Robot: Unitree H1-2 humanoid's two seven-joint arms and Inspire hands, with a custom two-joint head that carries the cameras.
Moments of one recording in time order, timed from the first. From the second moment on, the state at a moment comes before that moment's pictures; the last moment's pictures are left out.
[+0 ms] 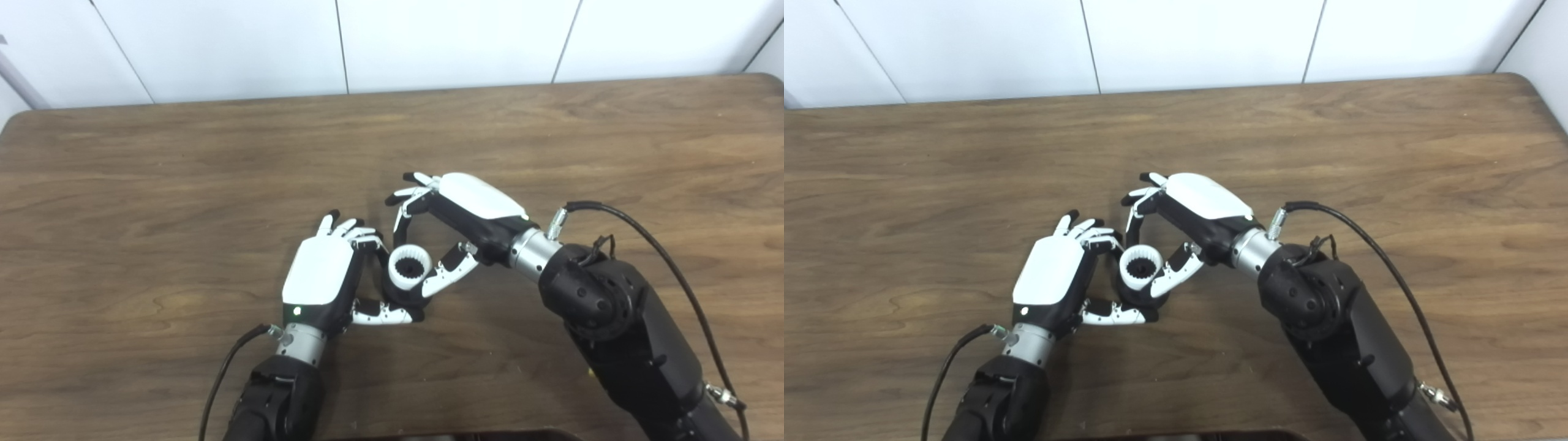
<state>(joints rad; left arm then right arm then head) 0.07 0.10 -0.42 -0.26 1.06 0.14 -0.04 -0.25 -0.26 0.42 -0.49 -0.73 0.37 0.61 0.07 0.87</state>
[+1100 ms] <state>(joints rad) 0.07 0.09 -0.42 -0.26 1.06 0.14 -0.05 -0.25 -0.25 0.42 -0.47 -0.75 0.37 0.62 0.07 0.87</state>
